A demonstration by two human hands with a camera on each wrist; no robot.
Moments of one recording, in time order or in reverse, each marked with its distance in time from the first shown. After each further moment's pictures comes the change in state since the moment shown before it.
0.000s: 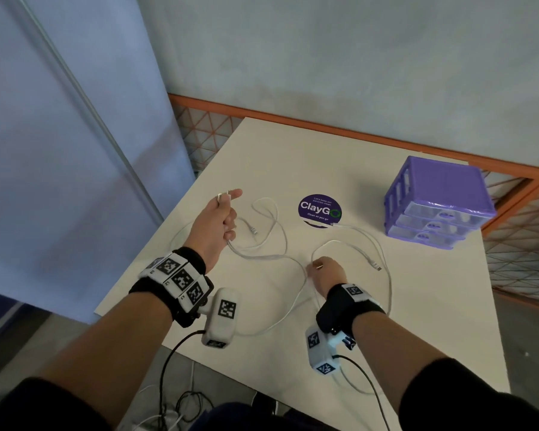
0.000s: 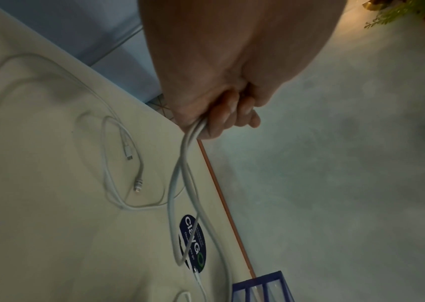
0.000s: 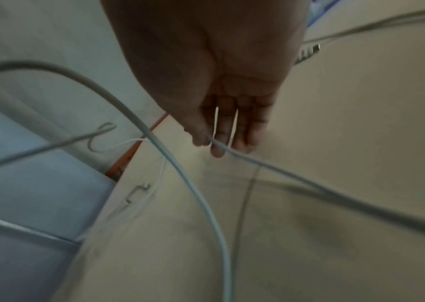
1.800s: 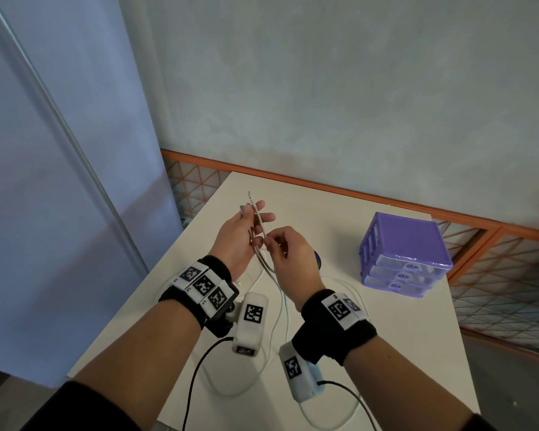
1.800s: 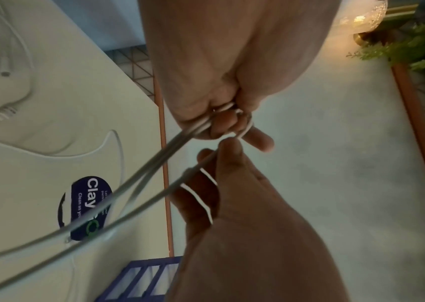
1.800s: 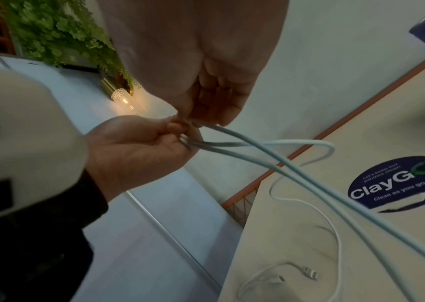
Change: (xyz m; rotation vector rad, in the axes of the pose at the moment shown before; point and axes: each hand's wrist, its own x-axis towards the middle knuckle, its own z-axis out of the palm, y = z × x) left_hand 0.018 0.061 0.084 -0.192 -0.119 0.047; right_hand -0.086 -0.135 -0.070 0.285 0.353 -0.780
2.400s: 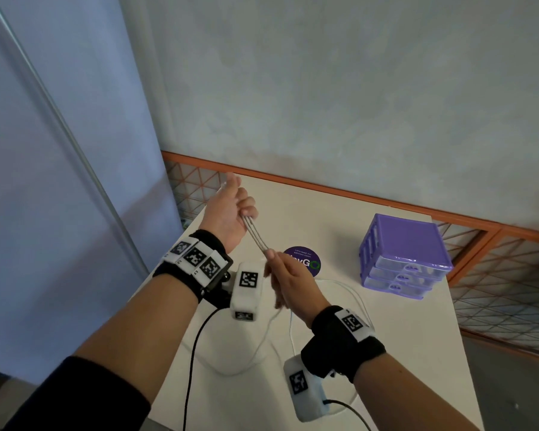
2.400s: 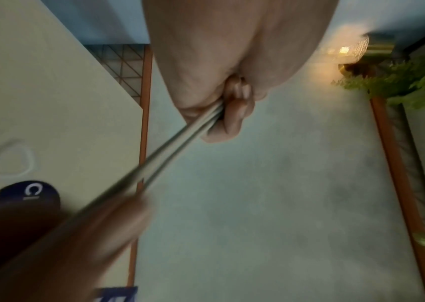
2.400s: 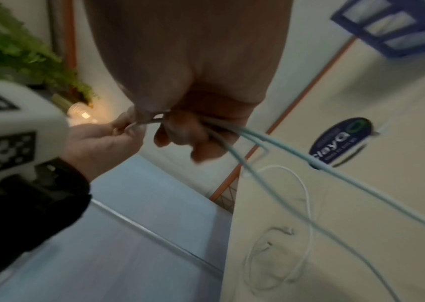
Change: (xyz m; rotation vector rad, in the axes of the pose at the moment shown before) left_hand 0.027 0.040 0.002 -0.369 -0.023 -0.011; right_hand -0.020 0.017 -0.008 0.276 -0.306 0.230
